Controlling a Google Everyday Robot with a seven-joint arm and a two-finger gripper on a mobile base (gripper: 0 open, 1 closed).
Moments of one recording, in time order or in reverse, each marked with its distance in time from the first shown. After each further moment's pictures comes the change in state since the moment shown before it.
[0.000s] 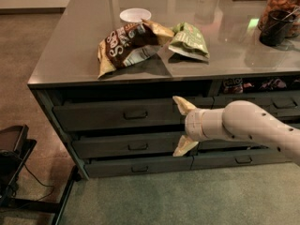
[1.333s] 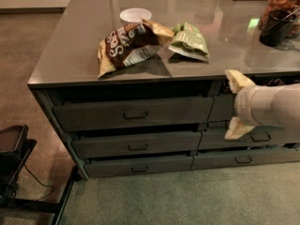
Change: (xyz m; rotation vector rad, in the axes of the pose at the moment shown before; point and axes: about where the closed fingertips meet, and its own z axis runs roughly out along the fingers) arm 0.061 -0.057 -0.166 0.144 0.454 -0.089
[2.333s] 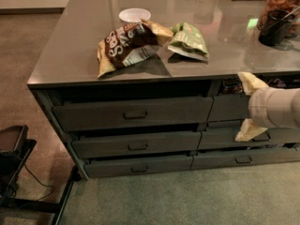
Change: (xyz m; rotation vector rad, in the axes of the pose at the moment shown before) arm 0.033 0.004 -0.006 -0.001 -0.005 0.045
